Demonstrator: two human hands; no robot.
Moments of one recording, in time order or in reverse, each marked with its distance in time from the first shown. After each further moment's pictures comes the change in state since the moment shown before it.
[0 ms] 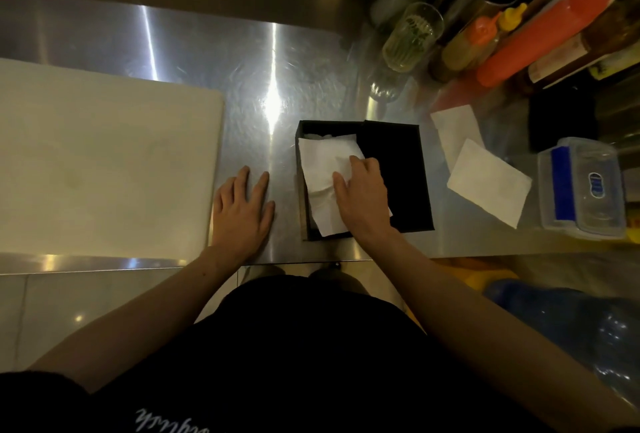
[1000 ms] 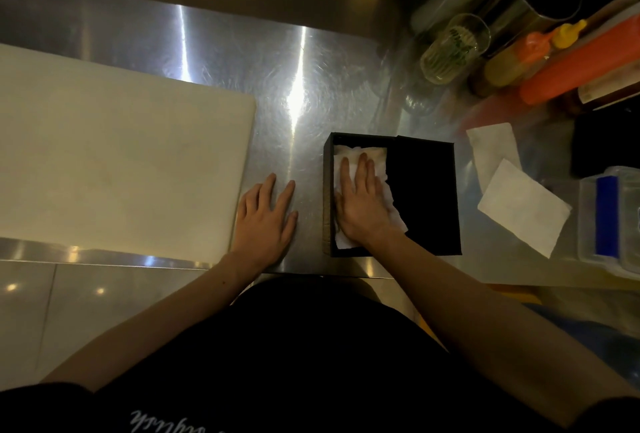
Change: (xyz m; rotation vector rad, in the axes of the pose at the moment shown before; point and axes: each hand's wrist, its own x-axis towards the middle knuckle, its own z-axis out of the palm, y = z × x) left_hand 0.001 -0.003 0.002 0.017 -0.002 -0.009; right_hand 0.029 0.009 0.051 -0.342 -0.384 -0.247
